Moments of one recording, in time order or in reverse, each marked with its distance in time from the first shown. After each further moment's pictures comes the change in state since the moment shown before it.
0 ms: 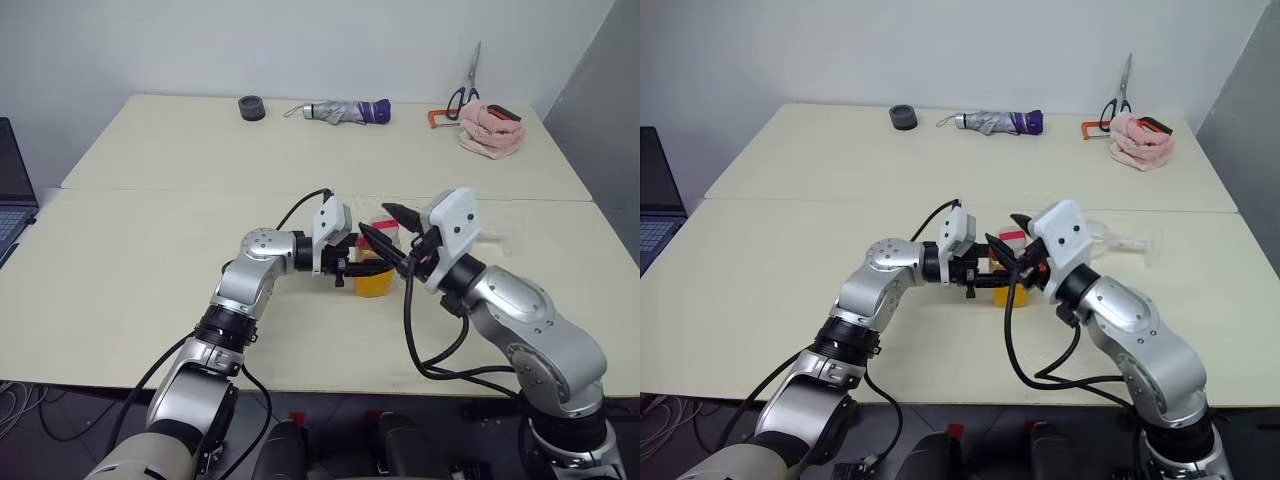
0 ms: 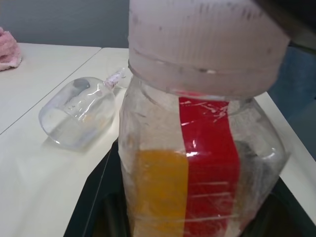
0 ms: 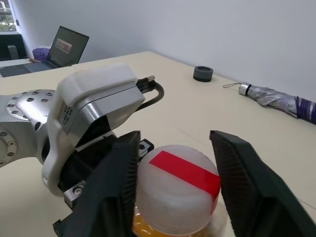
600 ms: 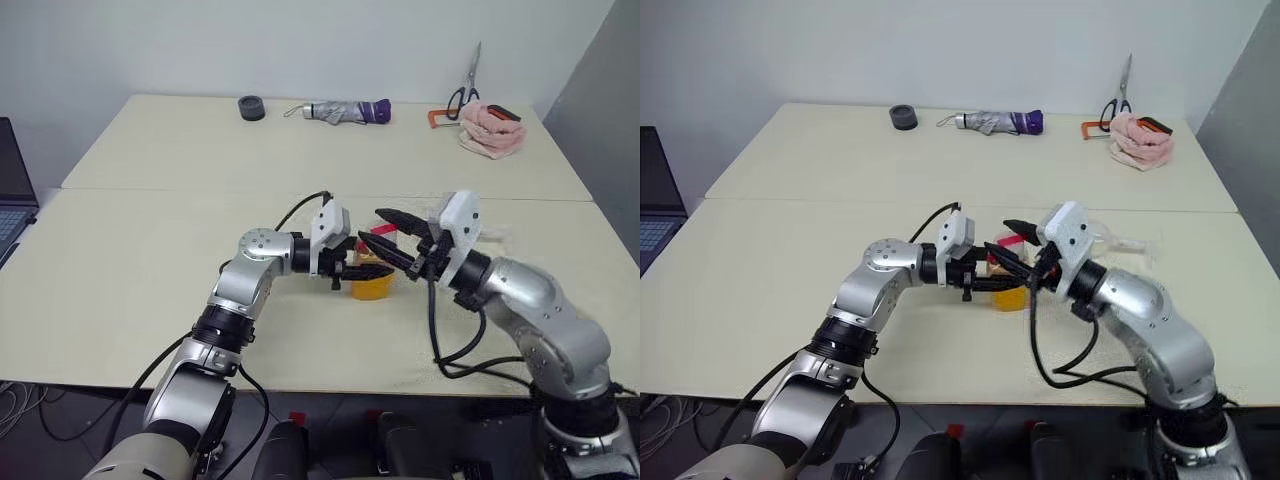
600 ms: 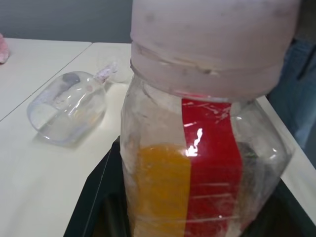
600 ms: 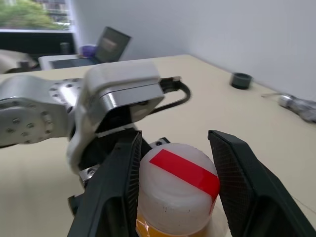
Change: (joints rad) left arm 0.002 0.013 -0.011 -0.001 0.005 0.002 -0.044; right arm -0.070 -0.147 -0.056 0.250 0.089 -0.215 0.432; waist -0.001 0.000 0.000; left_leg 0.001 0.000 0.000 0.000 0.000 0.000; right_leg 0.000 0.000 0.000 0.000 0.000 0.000
